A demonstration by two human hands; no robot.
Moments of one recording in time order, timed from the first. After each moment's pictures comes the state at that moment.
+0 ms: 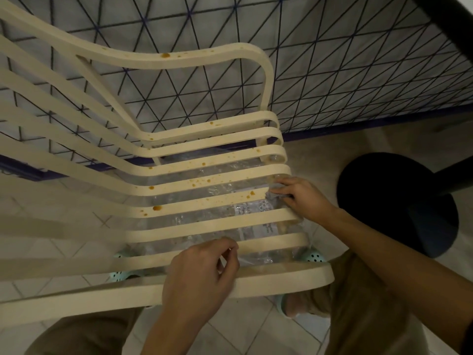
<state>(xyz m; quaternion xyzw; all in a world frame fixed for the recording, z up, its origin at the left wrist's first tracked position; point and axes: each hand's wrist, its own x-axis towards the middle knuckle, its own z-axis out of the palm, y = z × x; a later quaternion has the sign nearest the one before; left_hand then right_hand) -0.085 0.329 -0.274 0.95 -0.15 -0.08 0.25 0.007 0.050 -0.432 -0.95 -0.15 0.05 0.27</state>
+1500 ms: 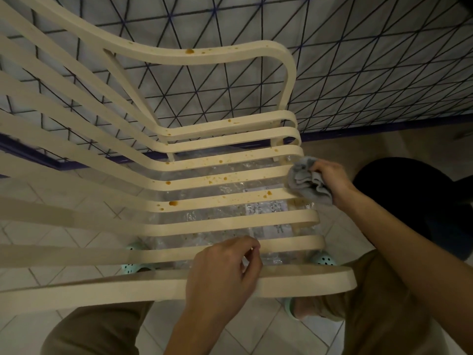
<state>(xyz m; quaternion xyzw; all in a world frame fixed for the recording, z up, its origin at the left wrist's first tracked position) -0.085 0.332 -0.276 0.95 -0.16 -0.07 0.26 0.034 0.064 -0.374 -0.64 0.30 0.08 0.70</state>
